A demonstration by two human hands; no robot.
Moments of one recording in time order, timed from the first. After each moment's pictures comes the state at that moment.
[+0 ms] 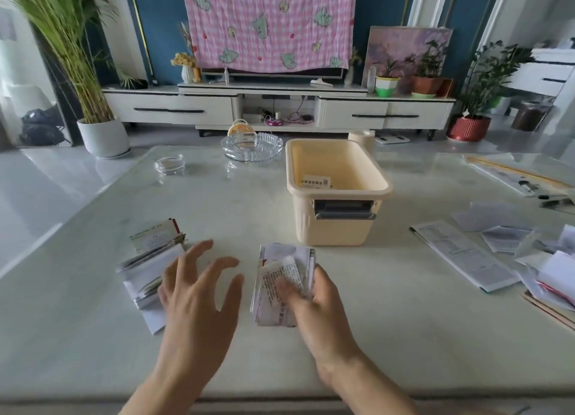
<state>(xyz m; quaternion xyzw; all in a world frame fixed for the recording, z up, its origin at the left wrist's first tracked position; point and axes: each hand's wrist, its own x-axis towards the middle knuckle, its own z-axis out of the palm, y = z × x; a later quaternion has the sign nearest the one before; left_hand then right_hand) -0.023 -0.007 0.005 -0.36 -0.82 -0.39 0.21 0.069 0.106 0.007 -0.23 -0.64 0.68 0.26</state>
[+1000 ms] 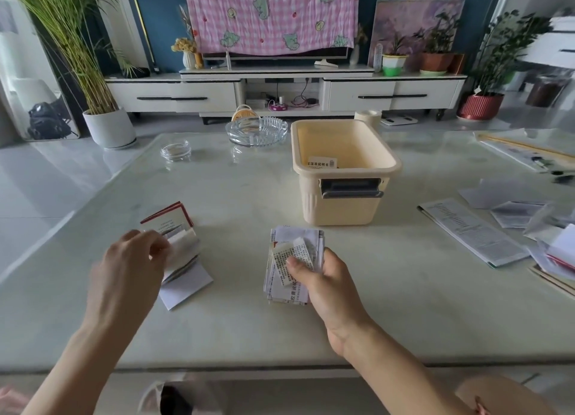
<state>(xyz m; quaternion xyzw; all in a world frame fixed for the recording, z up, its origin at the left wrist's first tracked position) -0.093 -0.061 0.024 -0.26 -0.91 -0.27 0.18 0.071 0.104 0.011 -0.28 -0.60 0.71 0.23</state>
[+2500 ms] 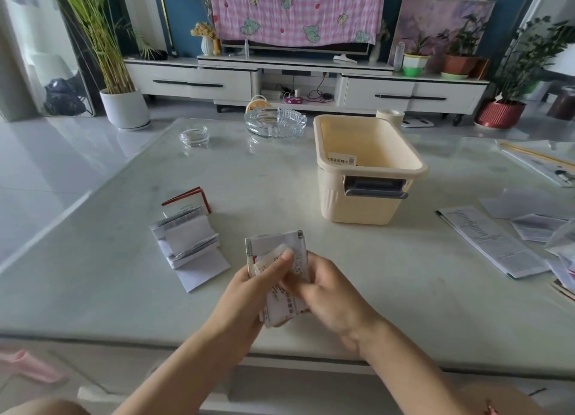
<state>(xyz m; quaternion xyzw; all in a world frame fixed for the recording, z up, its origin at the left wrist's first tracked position) 0.006 -0.009 0.023 -0.13 -0.55 -0.73 -0.39 0.067 0.093 0.017 -0.12 -0.70 0.70 0.09</state>
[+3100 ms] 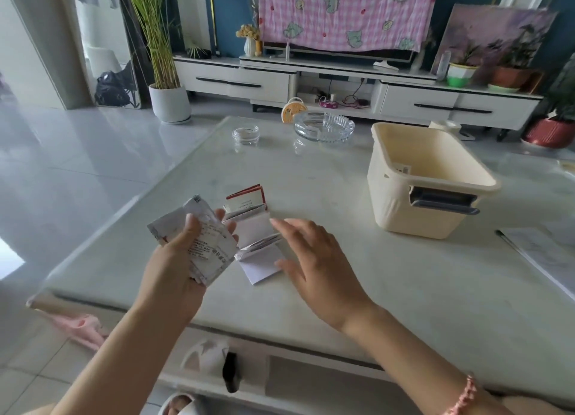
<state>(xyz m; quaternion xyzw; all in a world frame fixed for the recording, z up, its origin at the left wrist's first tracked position) -0.084 -0.110 0.039 0.02 -0.39 -0.90 -0.20 -0.005 0.056 -0.005 0.05 -0.94 0.13 0.31</state>
